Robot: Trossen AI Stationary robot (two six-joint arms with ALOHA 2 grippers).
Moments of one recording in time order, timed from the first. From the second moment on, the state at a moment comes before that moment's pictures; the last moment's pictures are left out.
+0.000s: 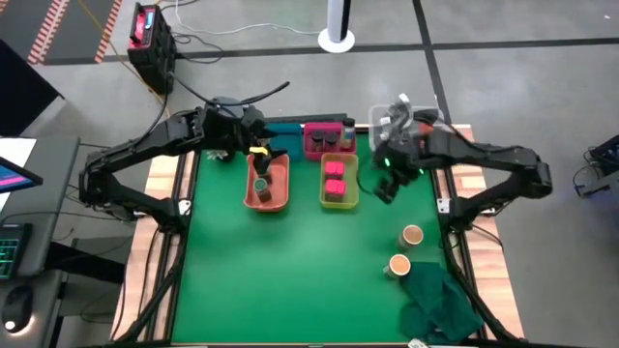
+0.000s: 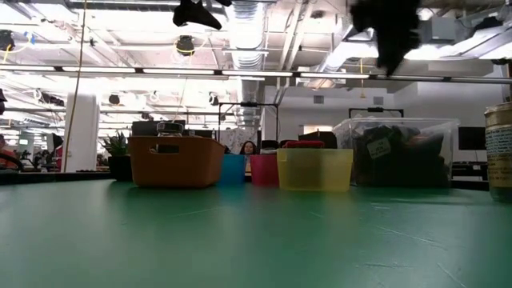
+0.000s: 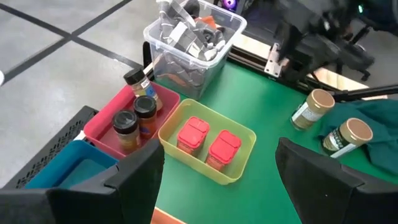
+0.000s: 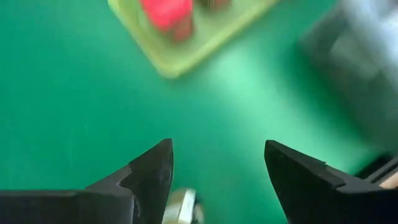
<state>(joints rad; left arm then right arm) 0.33 1.28 1.49 -0.69 -0.02 -0.18 -0.14 1.29 1.33 -1.31 0.11 0.53</state>
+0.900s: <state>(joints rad) 0.33 1.28 1.49 -0.75 0.02 -0.11 0.33 1.21 1.04 -1.39 0.04 0.86</state>
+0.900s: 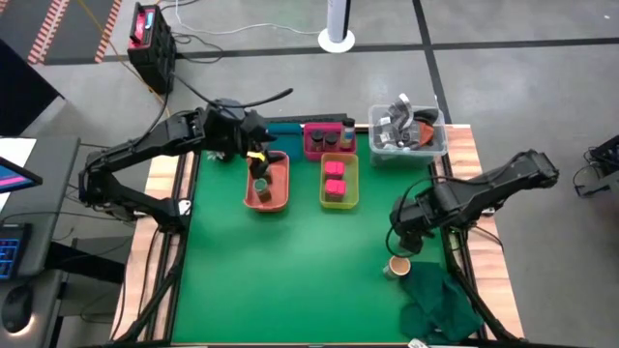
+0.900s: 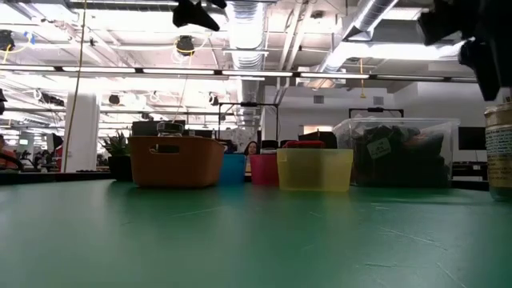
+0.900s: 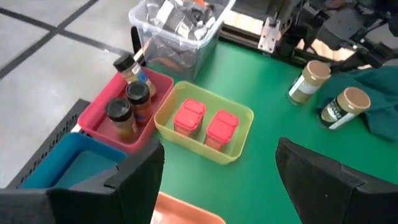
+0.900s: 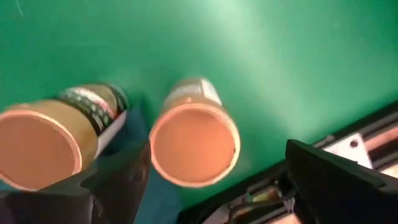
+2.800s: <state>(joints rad) 0.34 1.28 1.49 -0.81 0.02 -0.15 -0.12 1.42 1.33 -1.13 0.01 0.34</state>
